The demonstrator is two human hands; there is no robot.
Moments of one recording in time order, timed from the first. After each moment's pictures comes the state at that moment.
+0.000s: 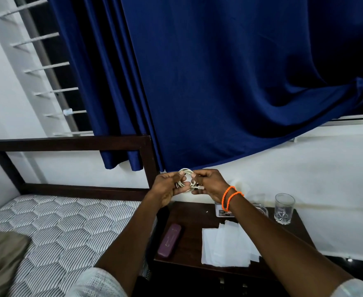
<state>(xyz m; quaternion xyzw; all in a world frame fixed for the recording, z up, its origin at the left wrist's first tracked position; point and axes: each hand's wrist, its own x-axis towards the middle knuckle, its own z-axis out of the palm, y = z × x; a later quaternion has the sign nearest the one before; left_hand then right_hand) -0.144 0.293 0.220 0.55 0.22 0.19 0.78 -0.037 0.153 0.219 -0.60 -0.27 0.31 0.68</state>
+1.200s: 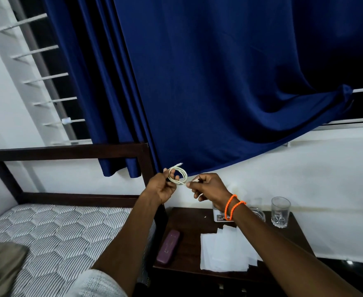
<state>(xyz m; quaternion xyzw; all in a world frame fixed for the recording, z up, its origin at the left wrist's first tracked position) -0.139 0.286 0.262 0.37 0.29 0.22 0.86 -0.050 0.131 0.232 -0.66 -0.32 0.23 0.64</state>
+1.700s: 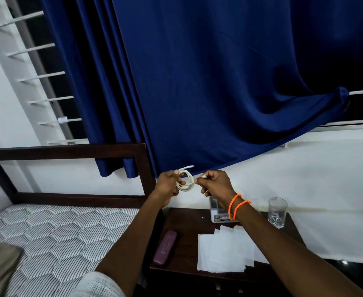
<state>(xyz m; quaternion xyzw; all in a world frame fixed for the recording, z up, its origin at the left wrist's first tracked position) -0.127 0.269 0.249 0.66 0.27 0.22 0.66 -0.035 0.118 0.234 -0.70 -0.28 0.13 0.64</state>
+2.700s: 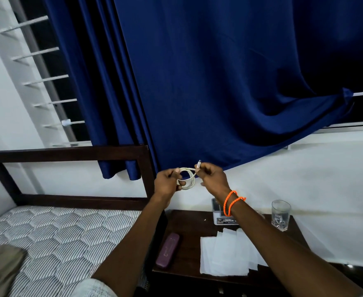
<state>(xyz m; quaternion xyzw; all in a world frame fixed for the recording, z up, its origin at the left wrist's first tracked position) -0.128 0.274 0.250 0.67 0.25 0.33 0.61 -0.037 0.141 0.252 -0.68 -0.30 0.09 0.67</state>
